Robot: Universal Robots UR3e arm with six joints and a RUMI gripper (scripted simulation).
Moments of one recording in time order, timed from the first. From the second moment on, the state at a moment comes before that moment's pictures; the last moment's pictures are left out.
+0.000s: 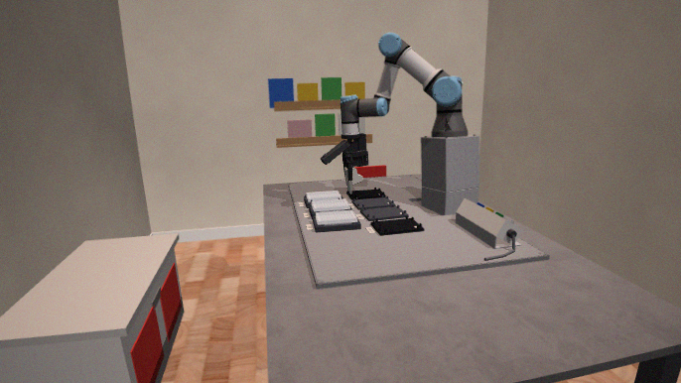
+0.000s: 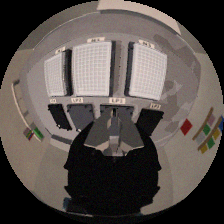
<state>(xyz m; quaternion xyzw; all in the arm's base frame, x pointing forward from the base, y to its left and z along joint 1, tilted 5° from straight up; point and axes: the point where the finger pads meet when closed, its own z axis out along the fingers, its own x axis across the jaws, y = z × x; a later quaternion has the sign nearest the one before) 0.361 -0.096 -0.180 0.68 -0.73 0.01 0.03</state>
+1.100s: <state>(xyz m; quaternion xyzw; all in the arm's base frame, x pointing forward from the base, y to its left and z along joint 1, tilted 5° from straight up) 0.299 -0.037 -0.185 0.68 -0.73 0.03 0.03</state>
